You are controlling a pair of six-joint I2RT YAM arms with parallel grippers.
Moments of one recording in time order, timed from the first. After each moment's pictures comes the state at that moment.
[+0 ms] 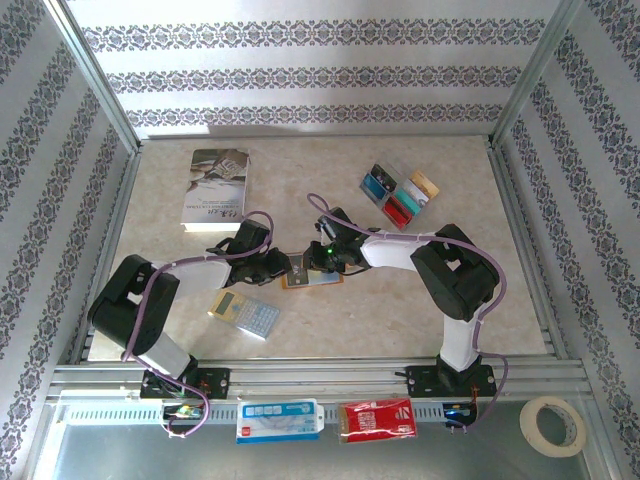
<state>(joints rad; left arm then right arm) -0.46 1.58 0.69 -0.06 0.31 -0.89 0.68 1.89 1.04 -0.13 -0.38 0.78</state>
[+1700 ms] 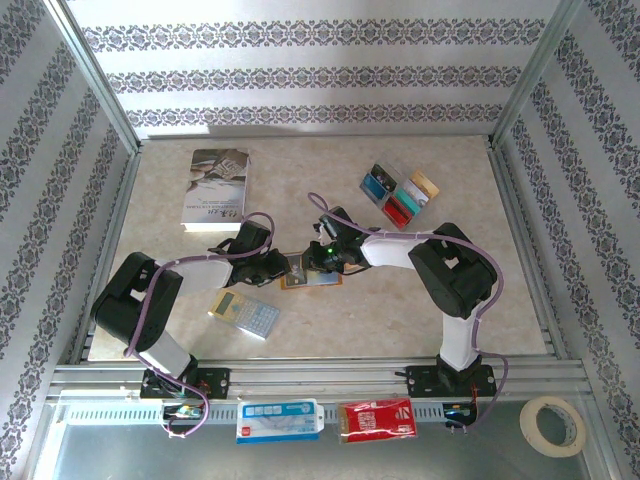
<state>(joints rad) -0.46 1.61 0.69 -0.06 0.29 -0.89 0.67 1.91 1.04 -0.09 -0.46 0.78</state>
